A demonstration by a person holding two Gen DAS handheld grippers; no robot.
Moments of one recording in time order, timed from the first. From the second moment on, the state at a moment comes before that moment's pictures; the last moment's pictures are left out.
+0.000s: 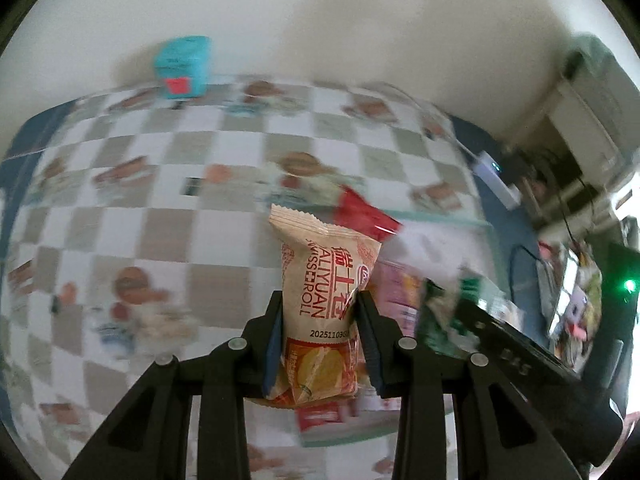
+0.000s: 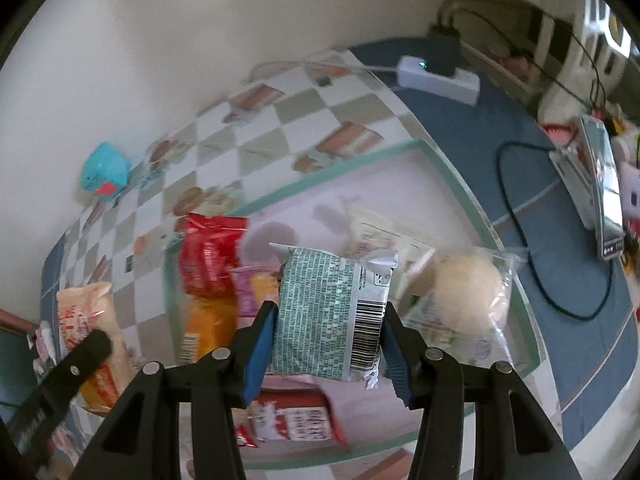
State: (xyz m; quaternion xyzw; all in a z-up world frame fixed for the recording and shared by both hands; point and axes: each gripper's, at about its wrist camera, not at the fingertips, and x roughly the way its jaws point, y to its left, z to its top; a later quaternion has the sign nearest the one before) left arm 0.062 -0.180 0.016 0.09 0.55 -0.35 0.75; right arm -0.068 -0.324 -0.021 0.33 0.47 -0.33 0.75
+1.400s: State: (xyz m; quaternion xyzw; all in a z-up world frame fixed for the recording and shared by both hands) left arm 0.021 -0.049 -0.017 0.16 0.52 -0.13 0.83; right arm -0.107 -0.222 -0.016 0.22 0.46 -0.27 0.81
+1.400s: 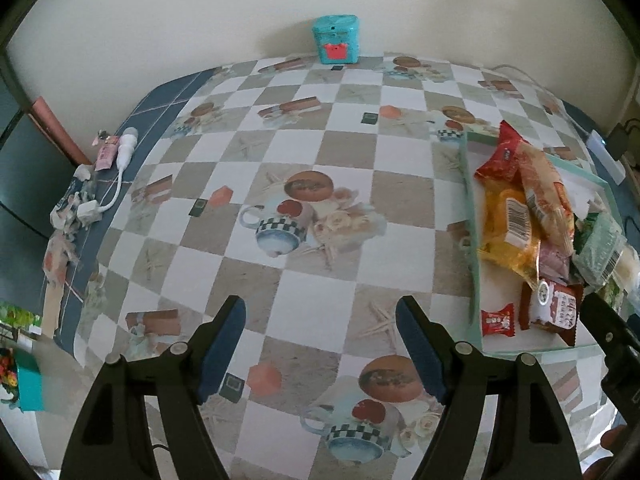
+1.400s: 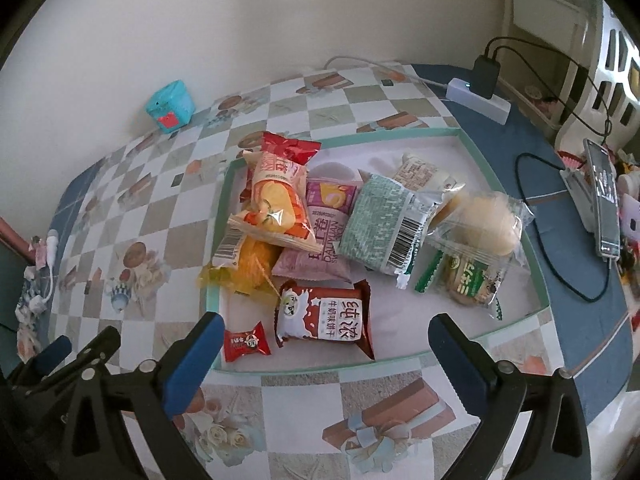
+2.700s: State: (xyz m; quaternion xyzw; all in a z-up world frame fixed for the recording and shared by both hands) left arm 0.031 -0.042 -0.023 0.15 0.53 -0.12 0.82; right arm -0.099 -0.218 -0.022 0.20 0.48 -0.28 0.81
